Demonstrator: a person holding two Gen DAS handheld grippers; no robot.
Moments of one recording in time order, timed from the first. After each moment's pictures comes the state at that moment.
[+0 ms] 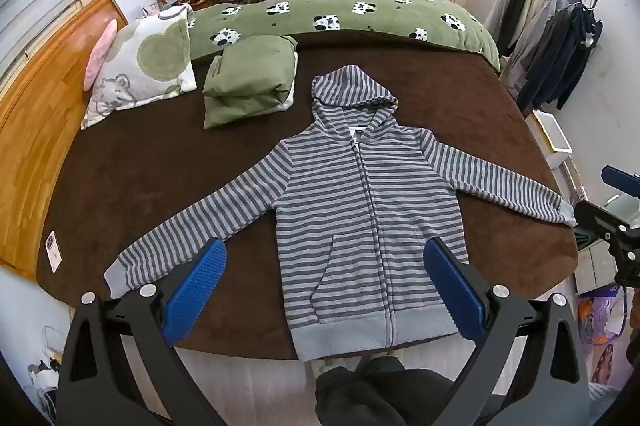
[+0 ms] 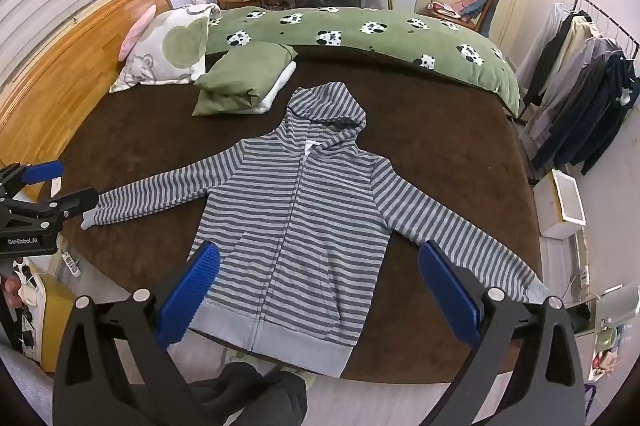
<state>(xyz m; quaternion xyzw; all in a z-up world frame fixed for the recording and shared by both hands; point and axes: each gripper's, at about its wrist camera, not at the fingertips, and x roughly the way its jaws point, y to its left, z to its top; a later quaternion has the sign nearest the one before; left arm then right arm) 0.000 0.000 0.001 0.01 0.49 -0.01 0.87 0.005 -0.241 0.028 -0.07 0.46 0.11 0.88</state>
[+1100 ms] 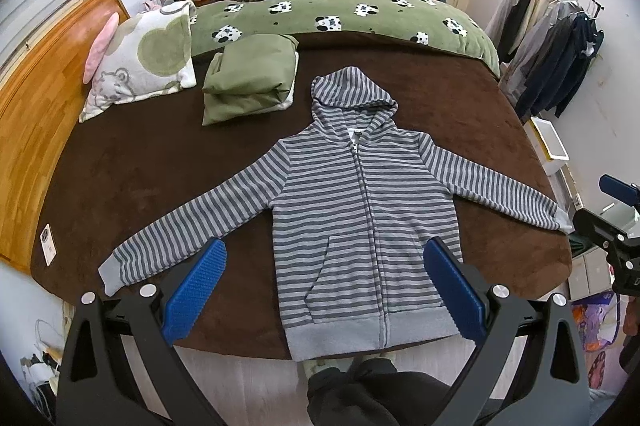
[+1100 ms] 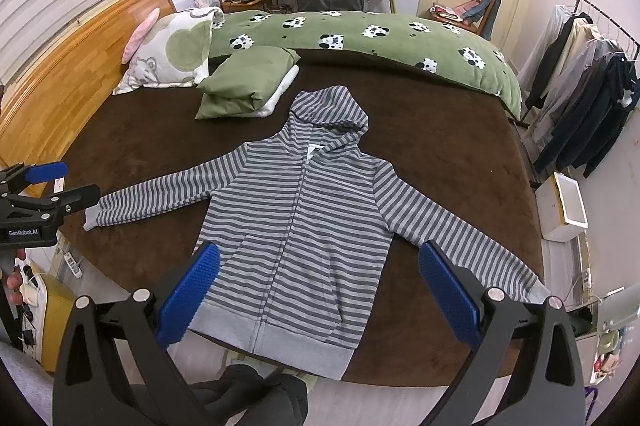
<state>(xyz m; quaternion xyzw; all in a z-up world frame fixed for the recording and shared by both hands) 0.002 0.005 0.006 -0.01 0.49 -0.01 0.87 0.004 -0.247 0.030 -0.07 0.45 0.11 0.88</state>
